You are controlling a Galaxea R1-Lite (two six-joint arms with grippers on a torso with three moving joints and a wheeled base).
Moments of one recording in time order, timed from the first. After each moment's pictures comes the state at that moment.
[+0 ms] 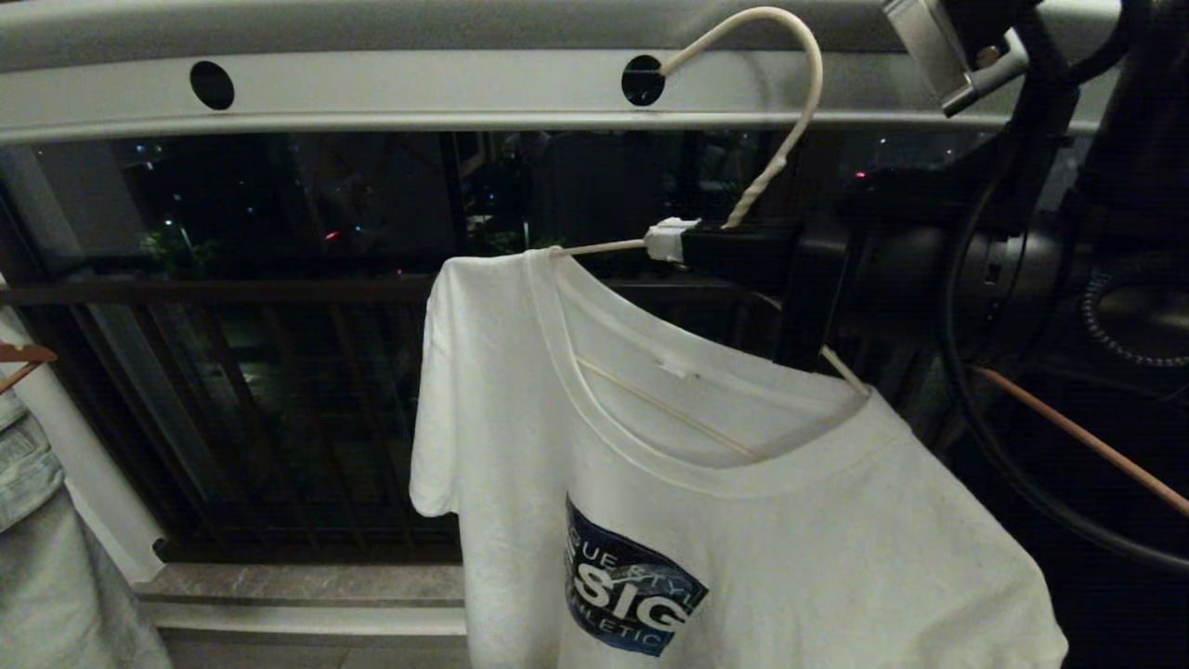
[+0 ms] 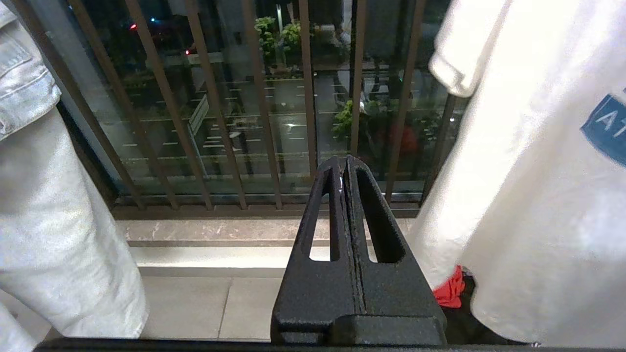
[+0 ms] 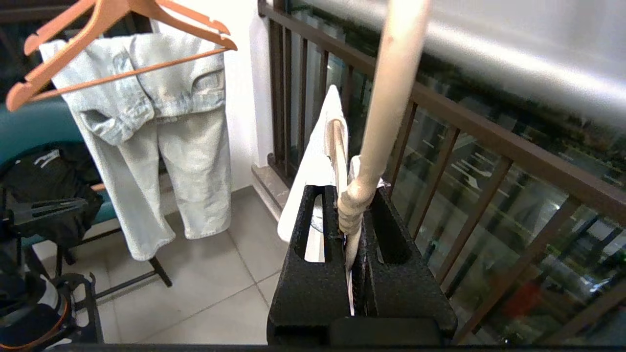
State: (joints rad) left arm 0.02 0.00 0.00 0.00 -0.02 0.02; right arm 0.72 1.51 -1.17 -0.39 0.26 -0.05
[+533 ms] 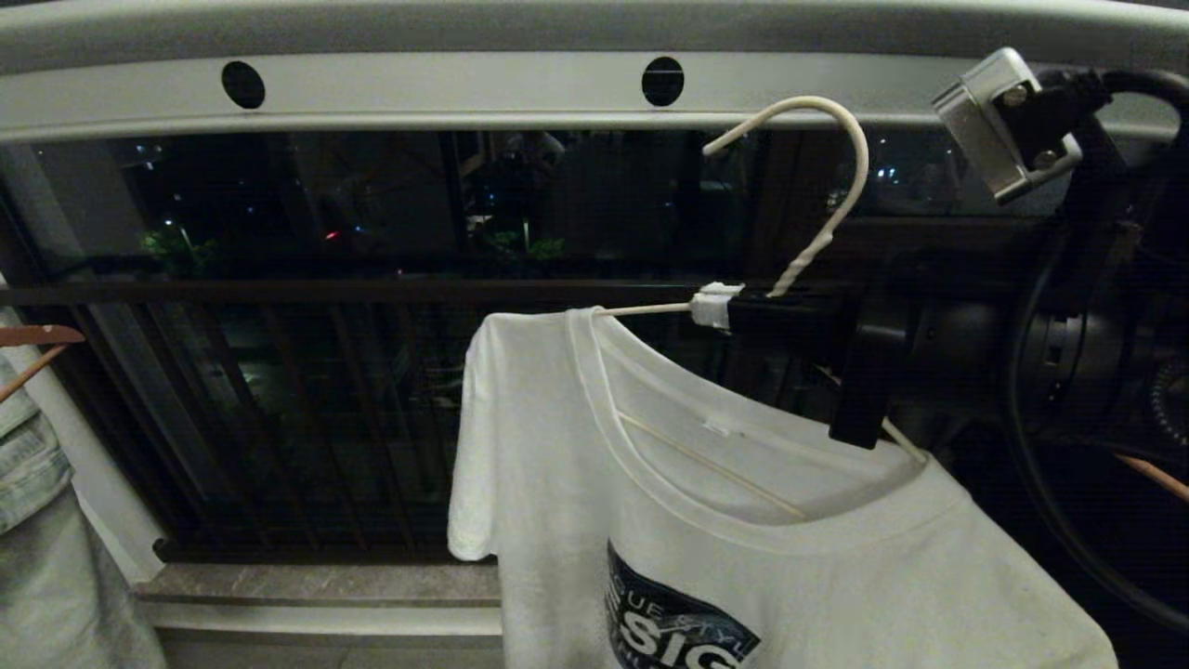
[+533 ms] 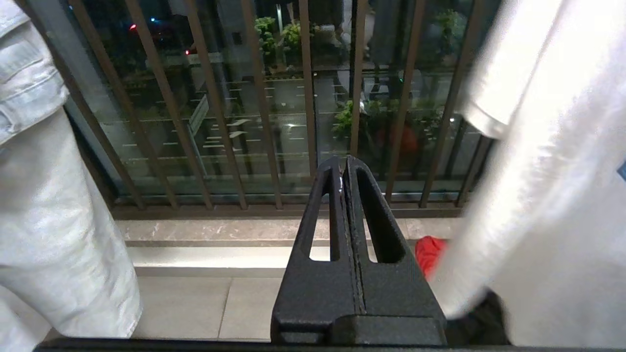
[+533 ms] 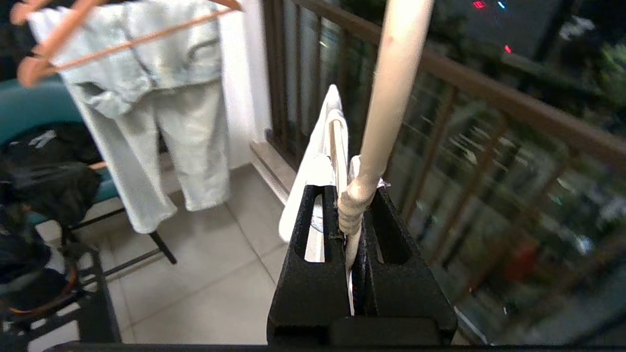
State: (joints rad) left arm 0.02 0.00 0.00 0.00 -0.02 0.02; right arm 0.70 1.43 -1.01 -0.39 0.25 -0.03
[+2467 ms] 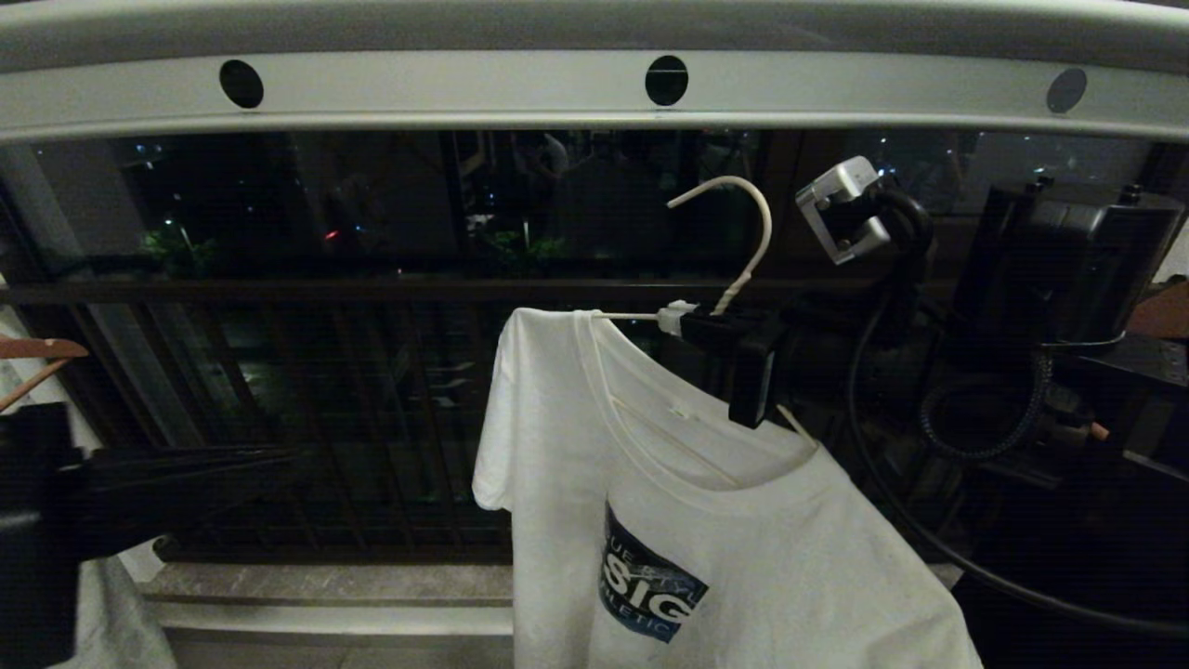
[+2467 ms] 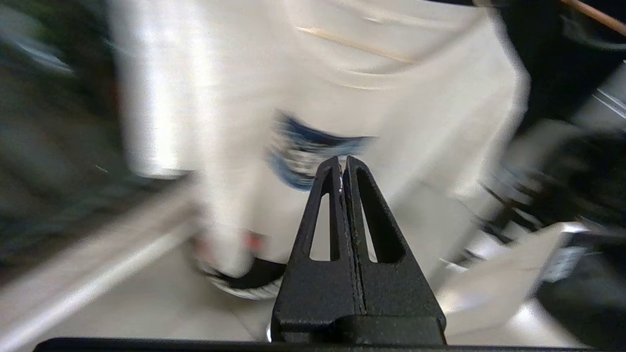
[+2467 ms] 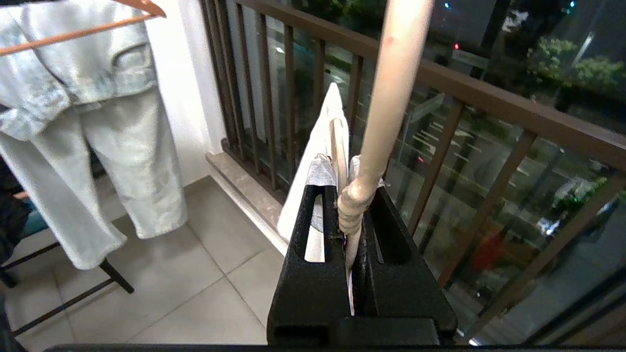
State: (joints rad) left arm -0.37 0.99 -0.87 0.15 -0.46 -0.04; right arm 0.65 1.61 -0.96 -0.66 0.18 -0.03
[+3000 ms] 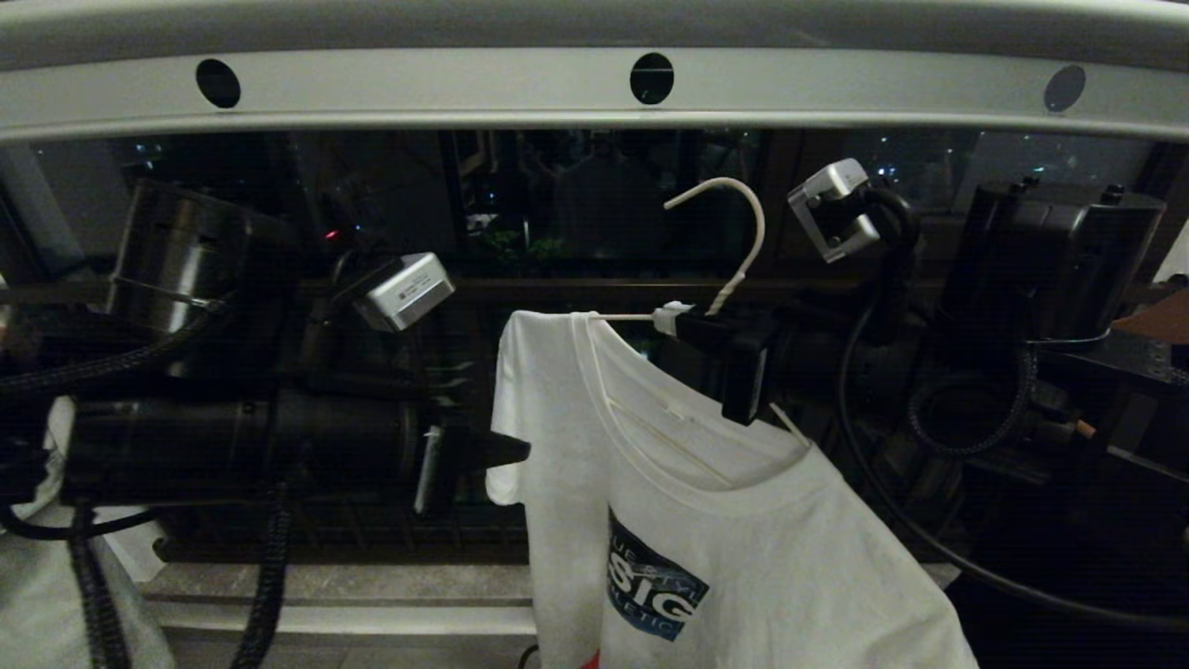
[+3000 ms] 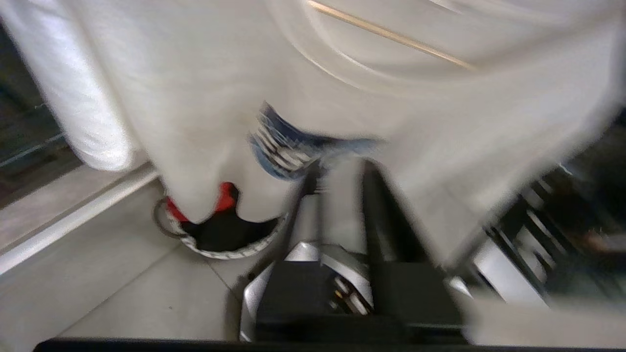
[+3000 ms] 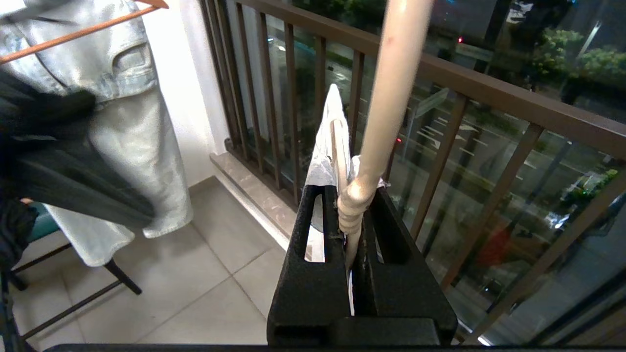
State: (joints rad) left arm -0.59 1.45 -1.04 0.07 -0.30 -0.14; right arm 0.65 1.62 -0.97 -0.65 0.18 -0.01
